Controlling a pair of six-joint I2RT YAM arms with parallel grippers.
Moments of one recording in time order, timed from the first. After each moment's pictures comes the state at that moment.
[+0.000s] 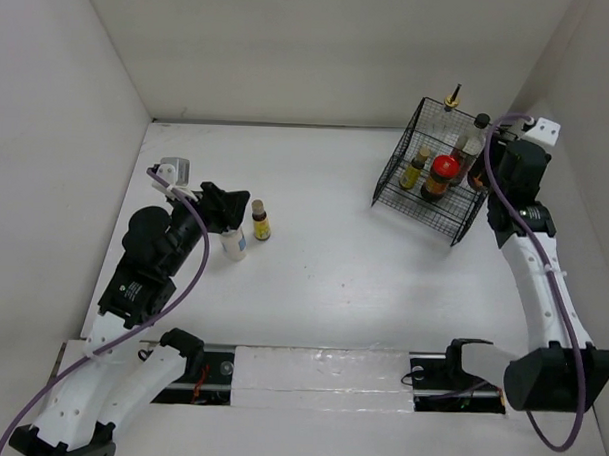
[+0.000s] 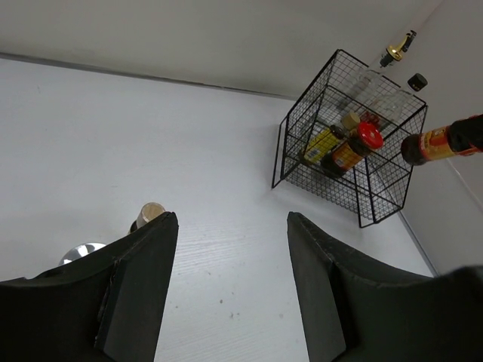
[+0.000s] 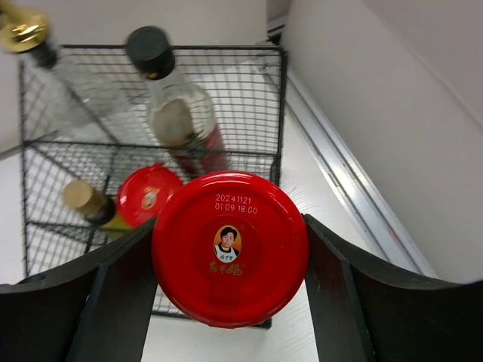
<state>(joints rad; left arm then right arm) -0.42 0.65 0.89 -0.29 -0.02 -0.46 0.01 1.13 1.13 -0.26 0.39 0.20</state>
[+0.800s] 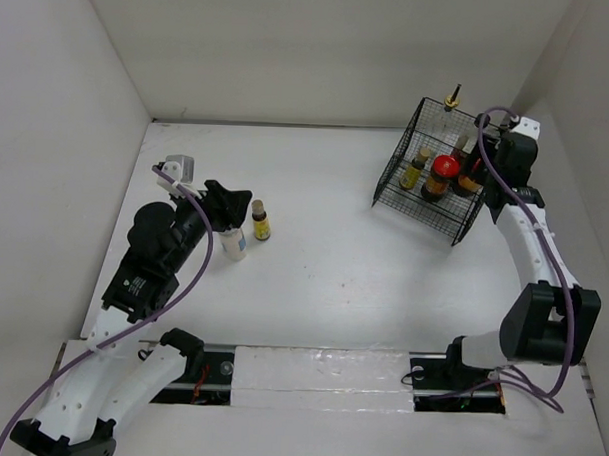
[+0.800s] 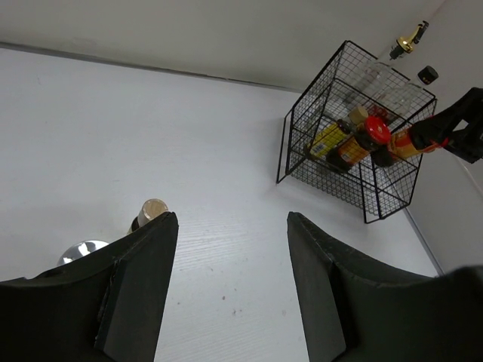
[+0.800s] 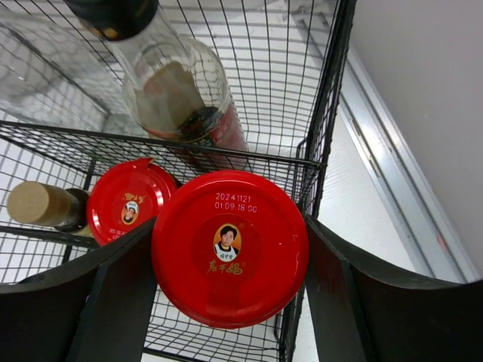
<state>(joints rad) -0.42 0.67 0.89 -0.29 -0.02 -0.46 -0.11 1.39 1.17 -0.18 0.19 0.20</state>
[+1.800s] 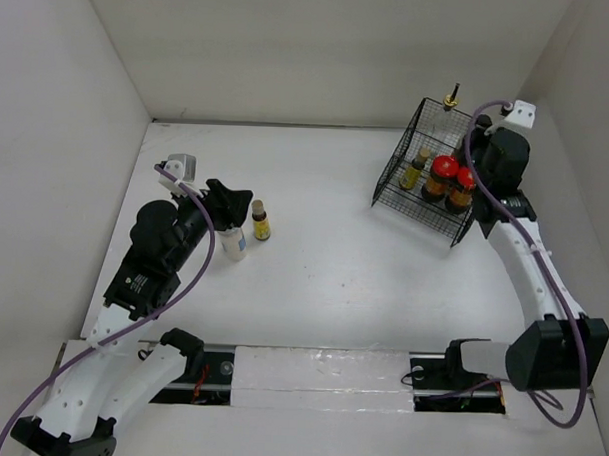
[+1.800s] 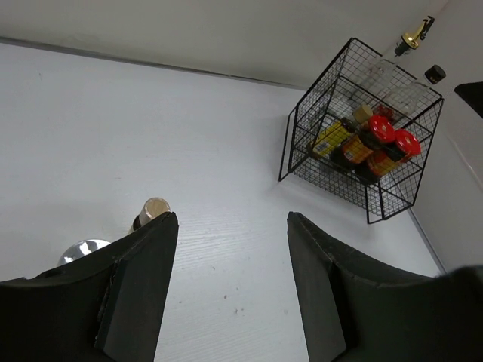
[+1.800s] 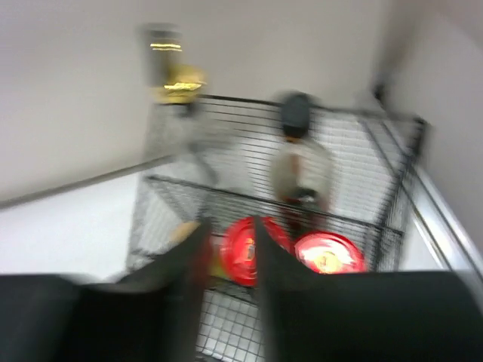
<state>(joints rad) -0.42 0.68 0.89 -0.29 -0.03 -0.46 0.02 1.30 1.15 0.01 0.24 0.23</state>
